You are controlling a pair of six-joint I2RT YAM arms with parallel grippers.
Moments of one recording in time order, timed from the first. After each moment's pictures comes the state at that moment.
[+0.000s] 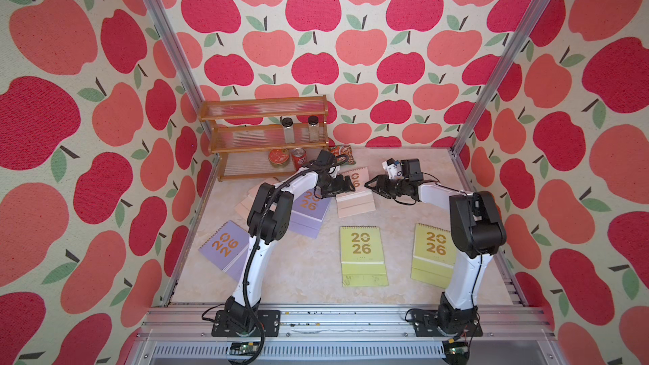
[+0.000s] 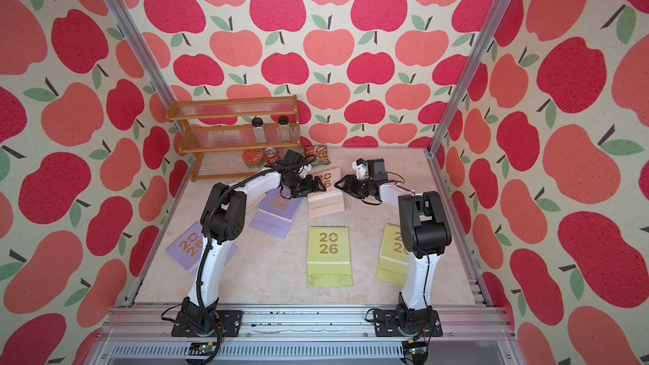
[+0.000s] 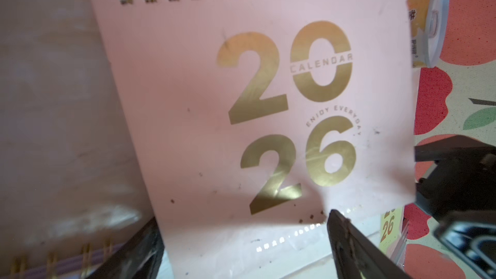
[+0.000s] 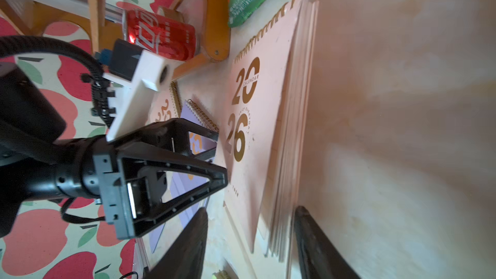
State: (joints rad) left arm -0.48 2.34 1.87 -0.57 0.49 -0.51; right arm 0.27 1.95 1.22 -0.03 -0.72 0.54
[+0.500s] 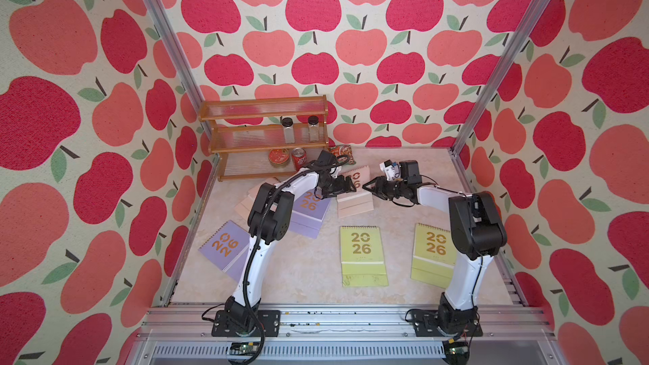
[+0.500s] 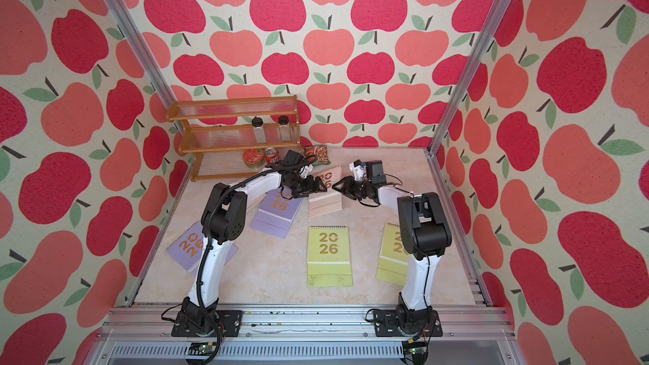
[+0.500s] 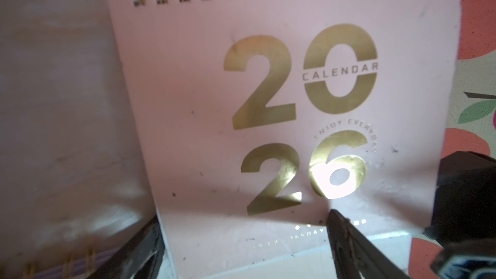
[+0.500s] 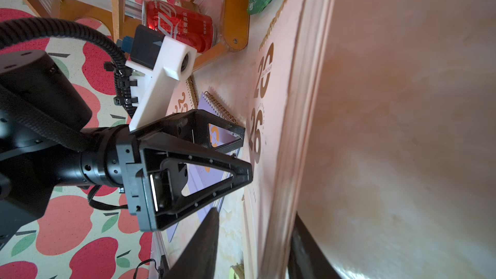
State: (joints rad) left arm -0.49 2.35 1.87 -0.56 0.50 -0.50; right arm 0.29 1.95 1.18 0.01 -0.76 0.59
